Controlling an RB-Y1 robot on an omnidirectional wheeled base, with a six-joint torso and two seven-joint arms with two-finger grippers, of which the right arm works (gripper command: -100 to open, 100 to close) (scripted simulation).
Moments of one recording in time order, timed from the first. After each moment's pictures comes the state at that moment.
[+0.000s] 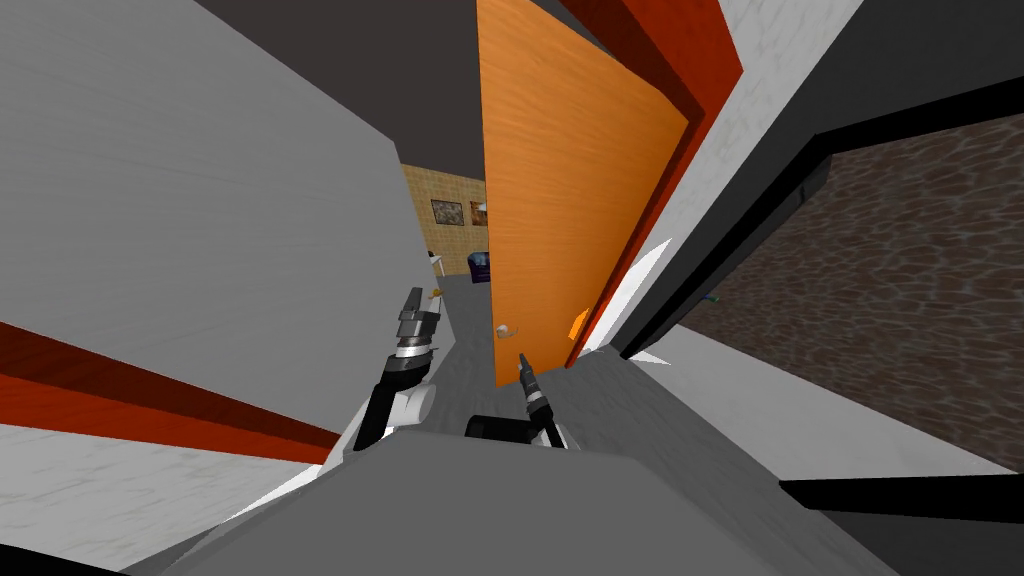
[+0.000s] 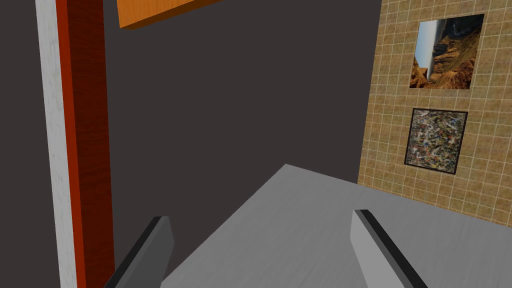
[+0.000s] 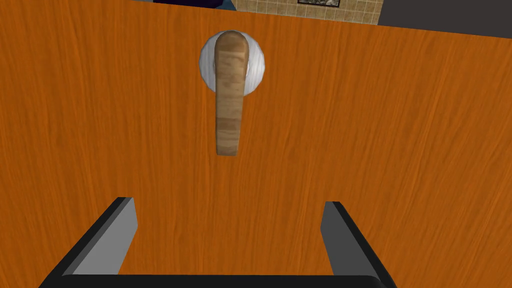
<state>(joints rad) 0.09 -0.02 0.39 -0.92 0.05 -0.74 0.01</state>
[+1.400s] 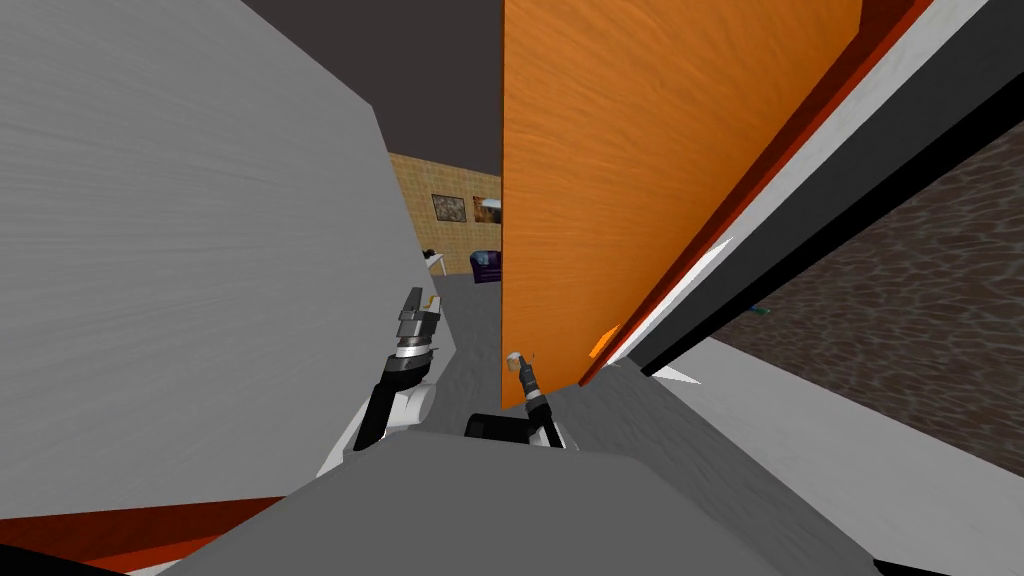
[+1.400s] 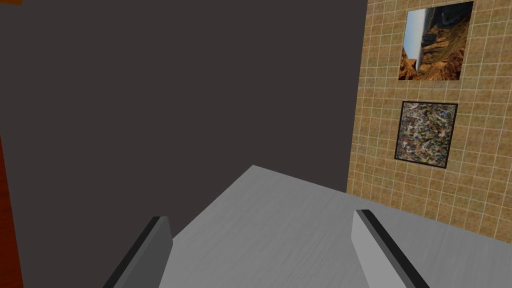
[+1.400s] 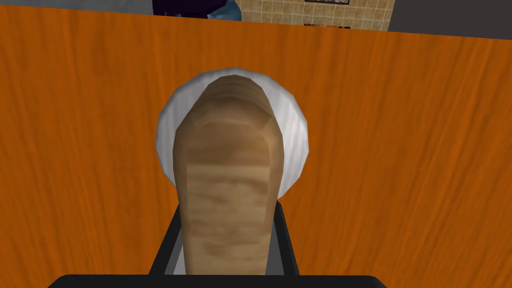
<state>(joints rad) 0.07 0.00 0.37 -0.89 0.04 -0.75 0.01</state>
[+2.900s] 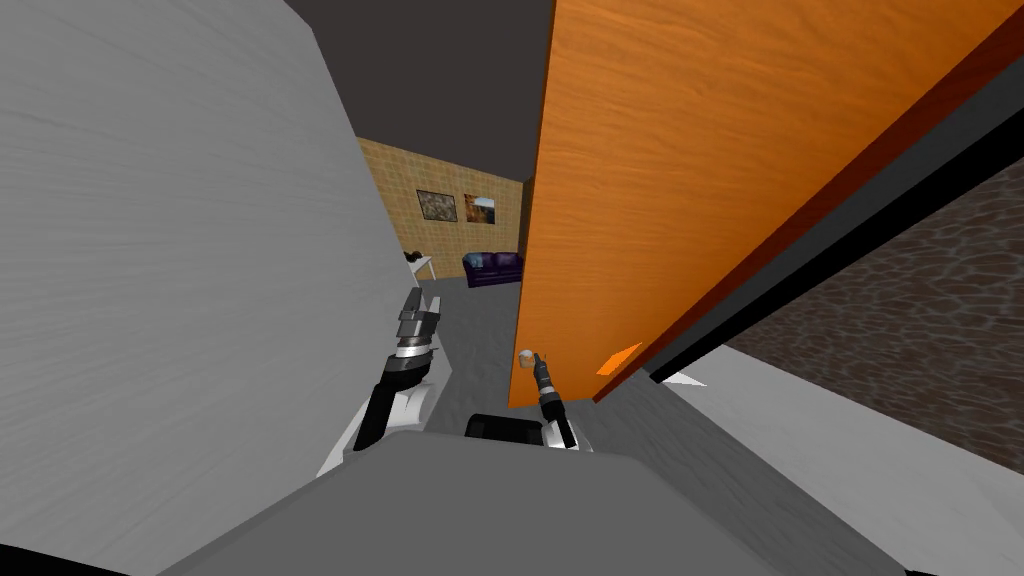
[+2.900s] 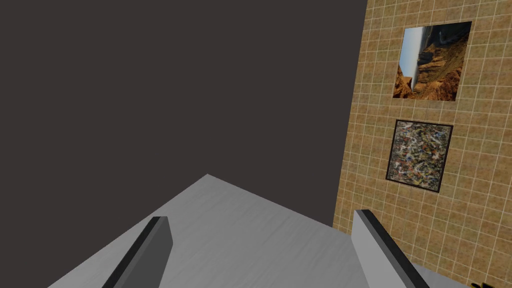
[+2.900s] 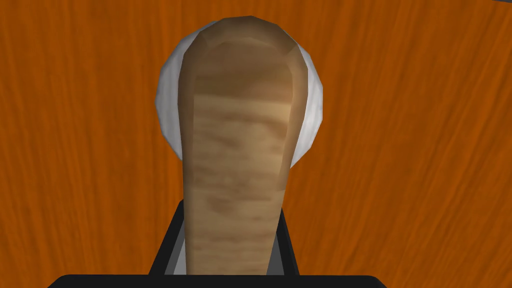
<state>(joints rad) 0.06 -0.03 0.24 -0.87 -0.02 -0.74 0.04</state>
